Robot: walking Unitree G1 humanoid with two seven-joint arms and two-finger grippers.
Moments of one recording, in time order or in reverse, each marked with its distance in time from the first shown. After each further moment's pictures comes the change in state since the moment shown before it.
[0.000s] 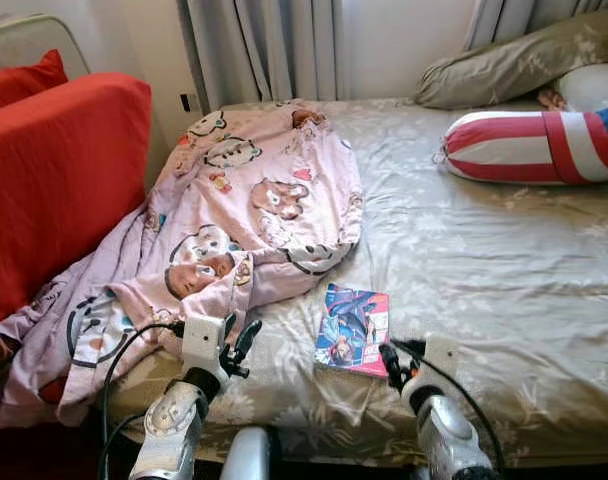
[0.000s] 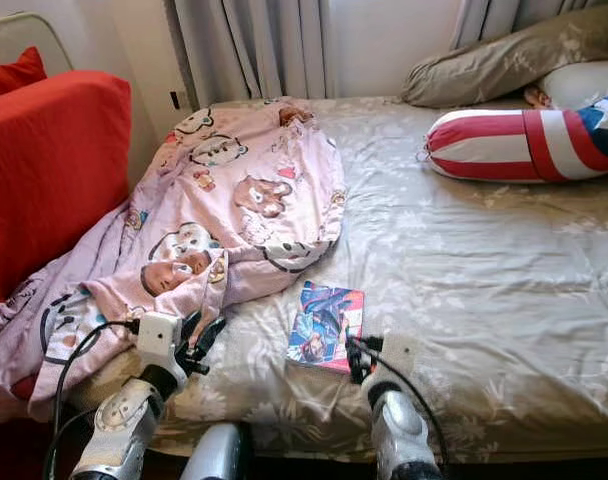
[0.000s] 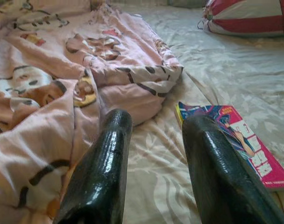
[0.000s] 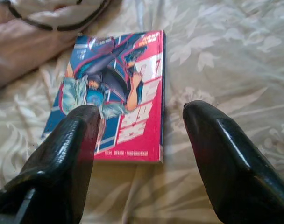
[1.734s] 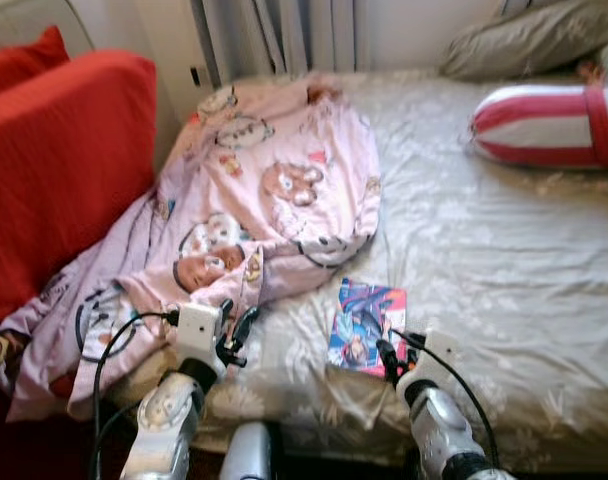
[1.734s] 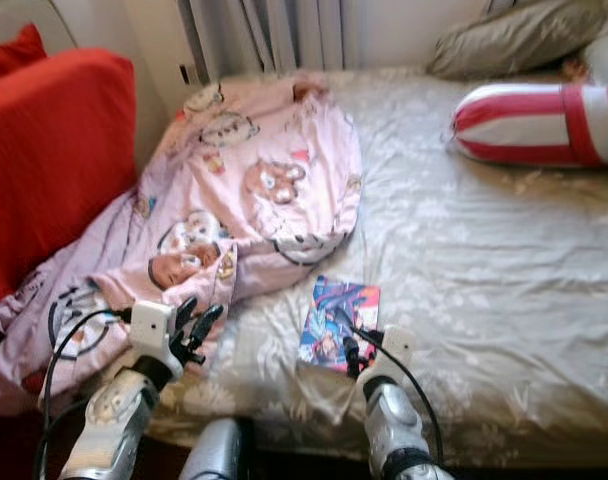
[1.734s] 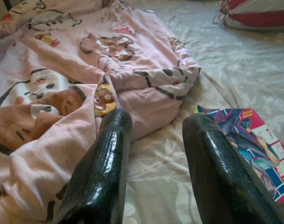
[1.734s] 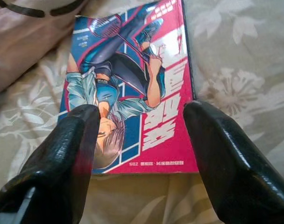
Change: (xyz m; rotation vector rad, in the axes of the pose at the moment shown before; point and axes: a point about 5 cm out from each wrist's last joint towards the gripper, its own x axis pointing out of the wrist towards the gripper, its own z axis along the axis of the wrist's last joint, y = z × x) left arm -0.006 -0.001 0.022 0.030 -0.046 -0.005; right arm 0.009 0.008 0.010 0.146 0.013 -0.021
